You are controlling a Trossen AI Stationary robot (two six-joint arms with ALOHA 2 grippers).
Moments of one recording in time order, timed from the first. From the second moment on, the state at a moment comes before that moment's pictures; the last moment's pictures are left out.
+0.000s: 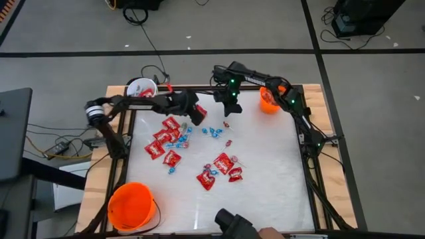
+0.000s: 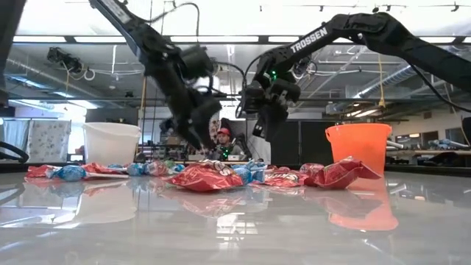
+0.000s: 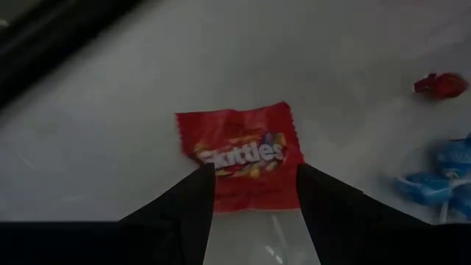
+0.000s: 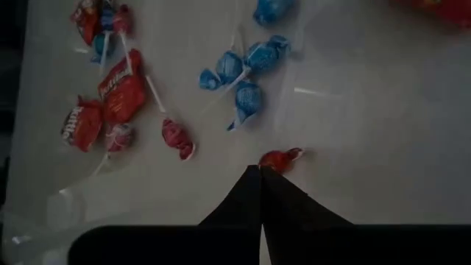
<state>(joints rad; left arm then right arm) 0.47 1.69 1.01 -0.25 -0.13 -0.28 -0.62 2.36 2.09 -1.45 -0.64 -0.84</state>
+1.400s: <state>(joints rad) 0.44 1.50 1.30 -0.87 -0.30 -0.05 -0.37 1.44 1.38 -0.86 -0.19 -0.28</state>
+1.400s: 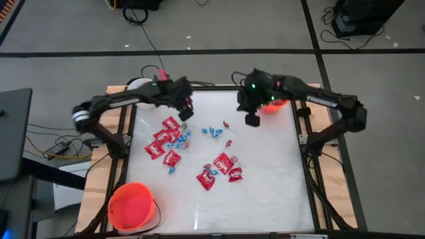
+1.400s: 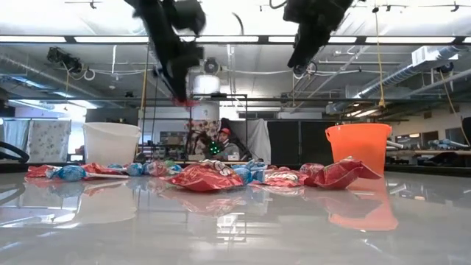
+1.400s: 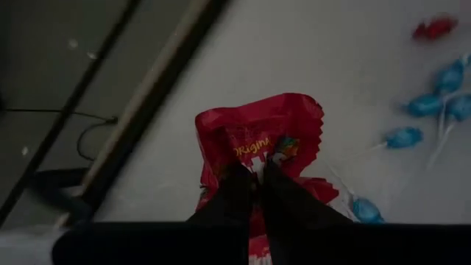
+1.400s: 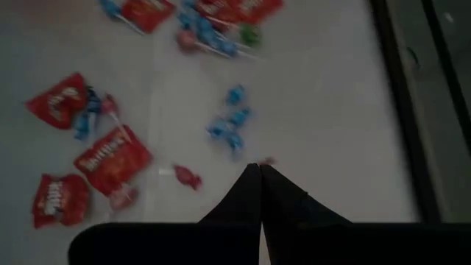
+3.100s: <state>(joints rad) 0.92 1.30 0.97 -0.72 -0.36 -0.16 -0.28 1.69 0.86 0.32 -0.07 -0.09</state>
